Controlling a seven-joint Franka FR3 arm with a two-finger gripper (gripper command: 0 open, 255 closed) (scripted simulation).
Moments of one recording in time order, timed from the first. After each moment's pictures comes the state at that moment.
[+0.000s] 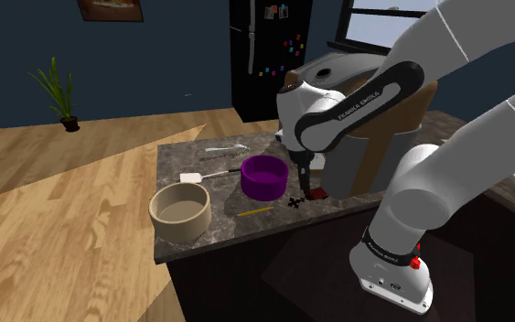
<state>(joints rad) 0.03 -0.49 -0.02 -2.88 -0.25 2.15 -0.30</state>
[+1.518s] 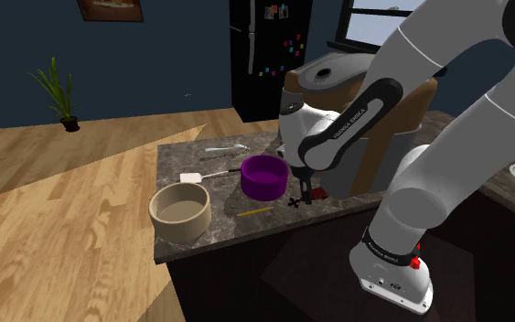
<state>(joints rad) -0.01 -0.34 -0.03 -2.94 -0.33 2.36 -0.29</state>
